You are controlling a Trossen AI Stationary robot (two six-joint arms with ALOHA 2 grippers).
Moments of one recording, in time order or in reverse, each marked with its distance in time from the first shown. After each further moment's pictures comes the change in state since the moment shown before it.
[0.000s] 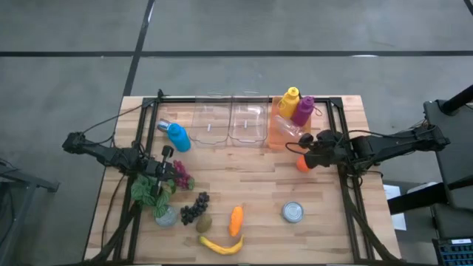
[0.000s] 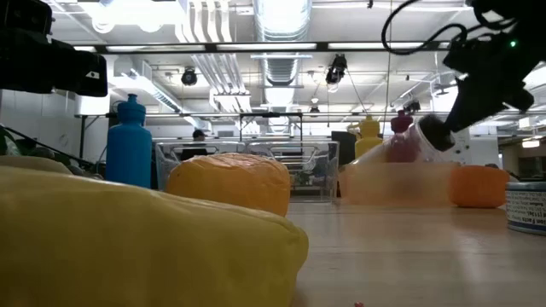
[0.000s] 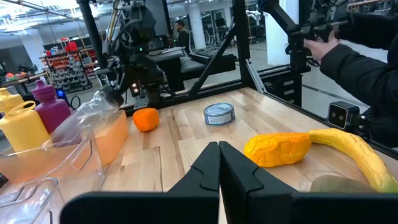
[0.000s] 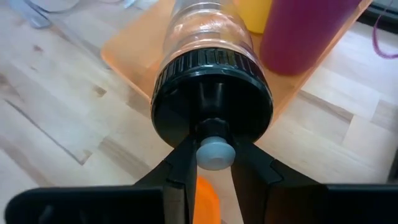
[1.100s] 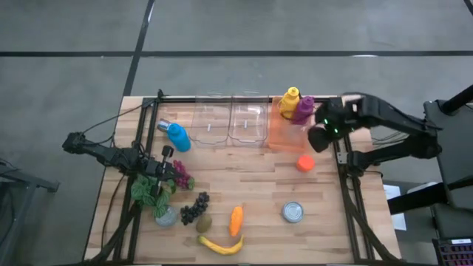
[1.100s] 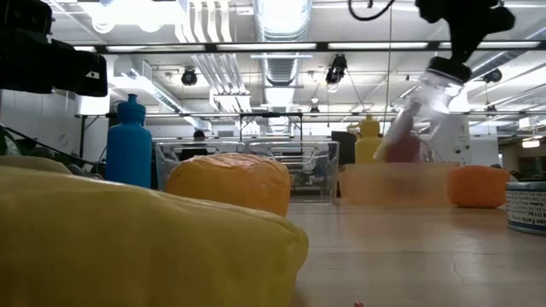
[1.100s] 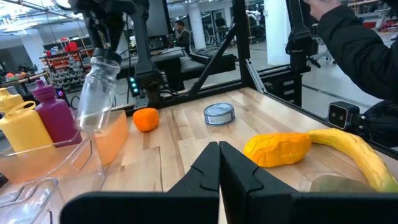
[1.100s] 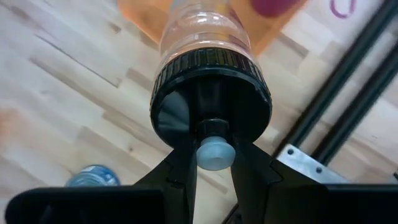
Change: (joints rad) left arm 0.000 0.000 0.000 0.000 0.000 0.000; right arm -0.403 0.391 0.802 -0.652 -0.534 -0.268
